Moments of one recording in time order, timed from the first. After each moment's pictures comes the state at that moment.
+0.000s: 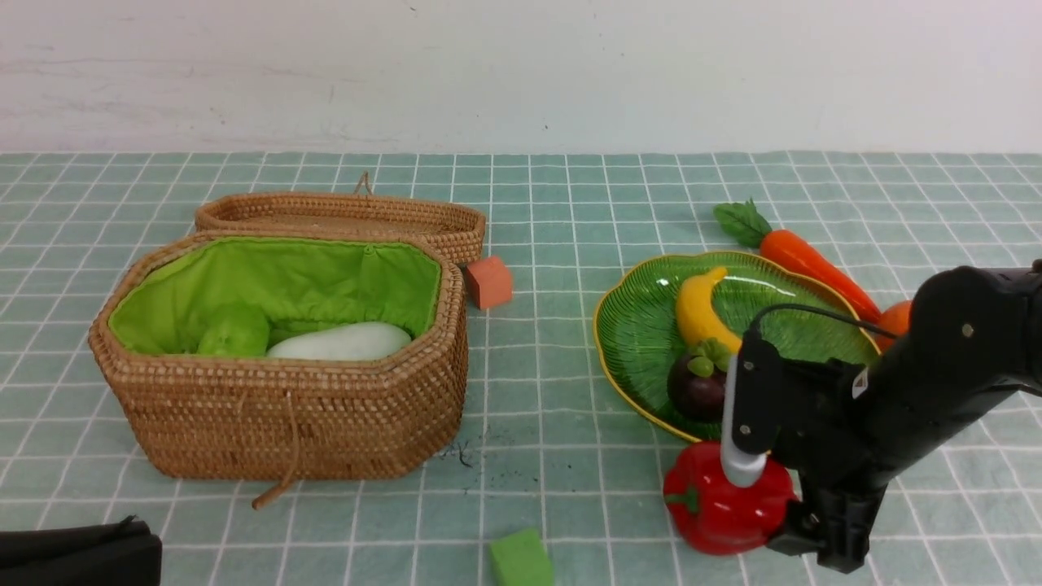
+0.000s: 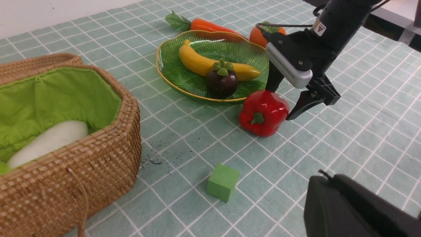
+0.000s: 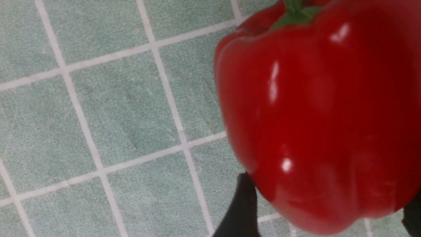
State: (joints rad) right arm 0.31 1.66 -0.95 0.26 0.63 -1.17; left arm -0.77 0.40 -0.64 -0.04 0.62 -0.07
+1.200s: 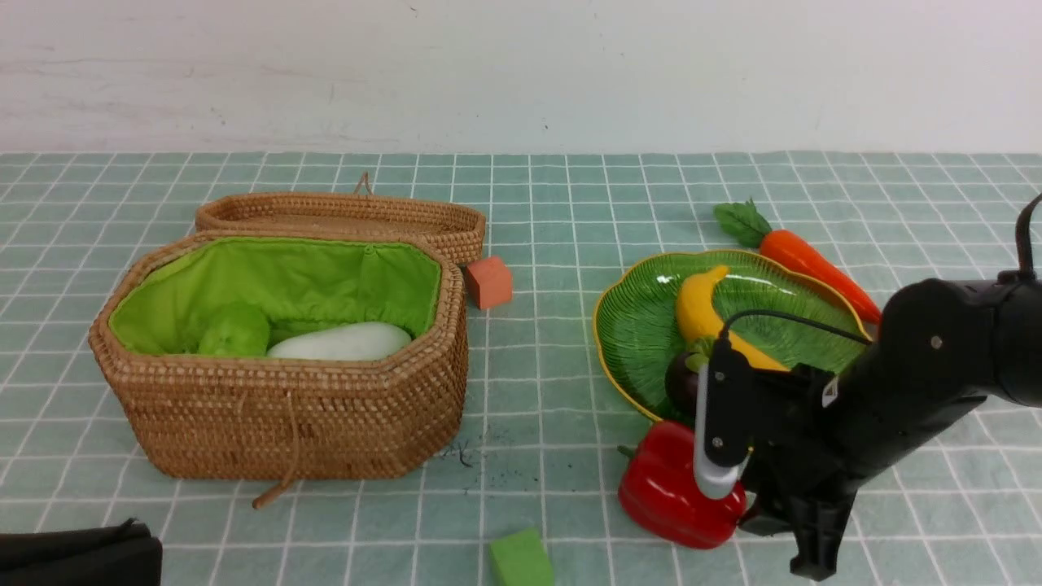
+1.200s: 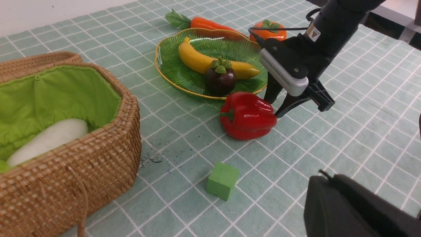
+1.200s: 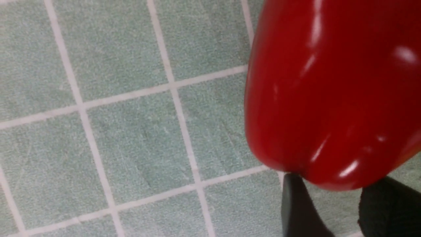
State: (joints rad) right arm 0.36 1.69 -0.95 0.28 0.59 -1.19; left arm -0.77 0.40 -0.64 -0.04 0.63 -0.07
